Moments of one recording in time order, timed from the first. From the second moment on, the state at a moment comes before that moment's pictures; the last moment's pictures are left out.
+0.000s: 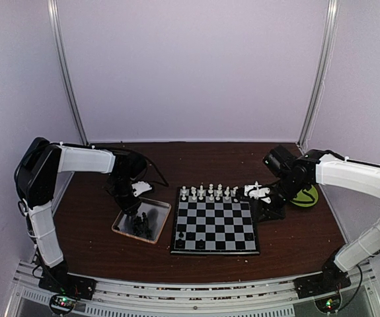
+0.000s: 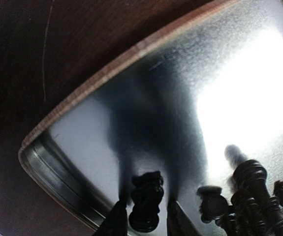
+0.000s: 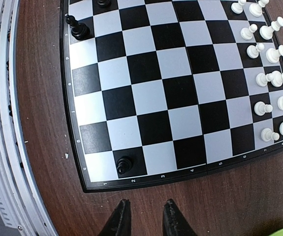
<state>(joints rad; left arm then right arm) -0.55 1.93 1.27 -0.86 -0.04 0.30 0.60 1.41 1.02 -0.87 -0.31 -0.70</state>
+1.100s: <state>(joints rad) -0.95 1.41 1.16 -0.28 -0.10 0.12 0.58 1.47 1.55 -0.96 -0.42 -0.37</state>
